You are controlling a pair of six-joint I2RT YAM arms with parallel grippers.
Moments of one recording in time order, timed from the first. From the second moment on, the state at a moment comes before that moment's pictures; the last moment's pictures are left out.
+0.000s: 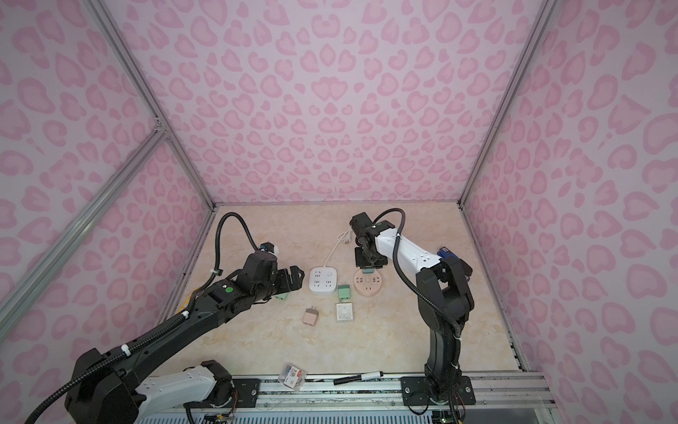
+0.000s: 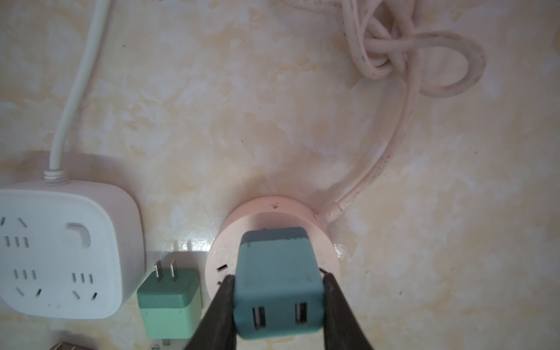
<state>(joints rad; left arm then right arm) -0.63 1.16 0.82 -0.45 -0.08 -0.67 0.55 1.90 1.52 -0.93 0.09 0.42</state>
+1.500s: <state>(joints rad) -0.63 1.19 0.83 -0.43 -0.07 -0.67 0.58 1.75 1.46 -0.91 0.05 0.41</state>
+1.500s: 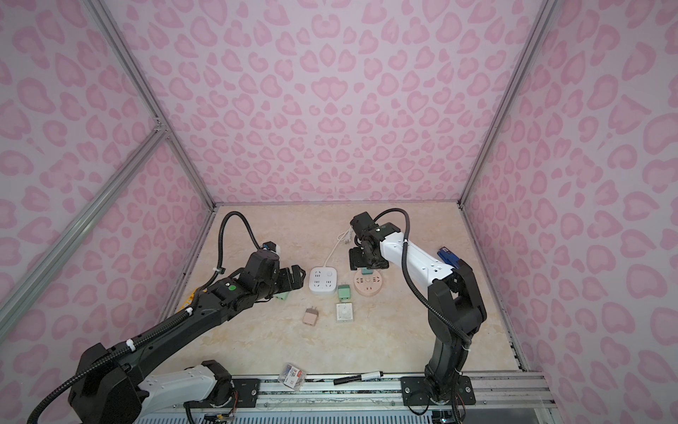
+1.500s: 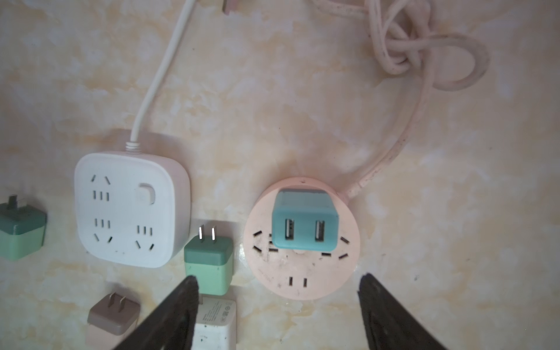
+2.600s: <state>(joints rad) -0.63 1.10 0.71 -0.36 -0.03 -0.75 0.83 1.77 1.29 -0.77 0.12 0.52</state>
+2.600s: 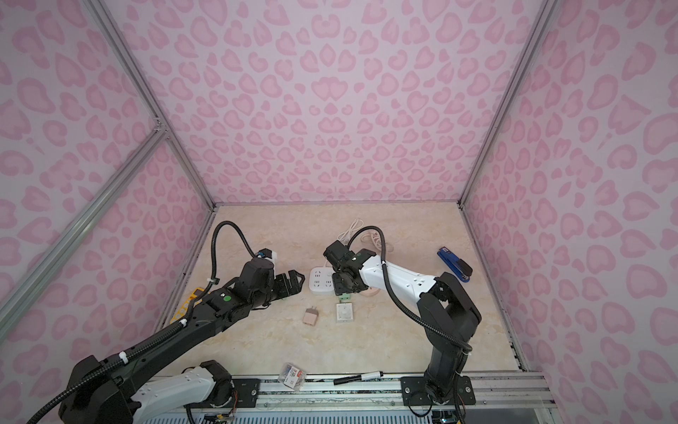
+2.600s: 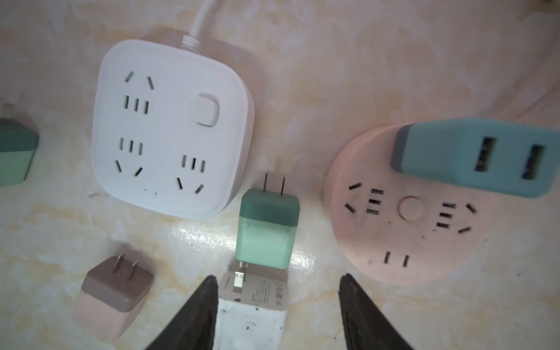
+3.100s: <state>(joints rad) -0.63 1.10 0.69 -0.36 -0.03 -0.75 0.83 1.87 1.30 -0.74 0.08 0.54</state>
